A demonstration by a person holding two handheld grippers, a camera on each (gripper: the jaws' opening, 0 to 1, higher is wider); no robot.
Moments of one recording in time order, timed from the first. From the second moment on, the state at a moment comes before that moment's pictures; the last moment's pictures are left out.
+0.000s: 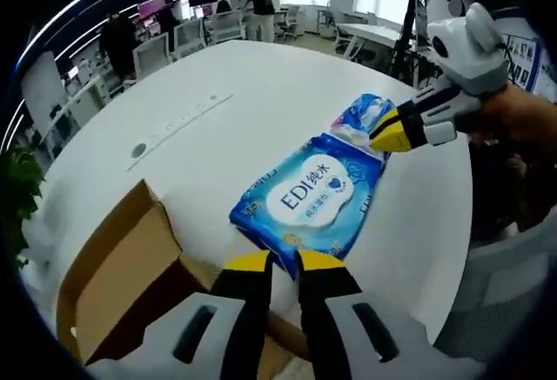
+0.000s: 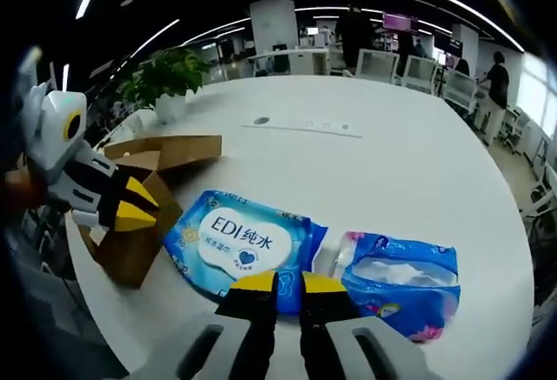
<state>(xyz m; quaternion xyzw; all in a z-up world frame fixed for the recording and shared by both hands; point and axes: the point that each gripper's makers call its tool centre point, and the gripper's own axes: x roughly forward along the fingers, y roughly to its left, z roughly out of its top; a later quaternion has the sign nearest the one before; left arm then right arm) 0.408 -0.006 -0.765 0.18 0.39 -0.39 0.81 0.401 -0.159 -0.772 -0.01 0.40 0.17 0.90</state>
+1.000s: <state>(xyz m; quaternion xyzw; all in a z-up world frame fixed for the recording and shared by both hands) 0.398 0.048 -0.702 0.12 0.36 -0.36 0.85 0.379 -0.127 -0.717 -0.09 0.39 0.26 0.88</state>
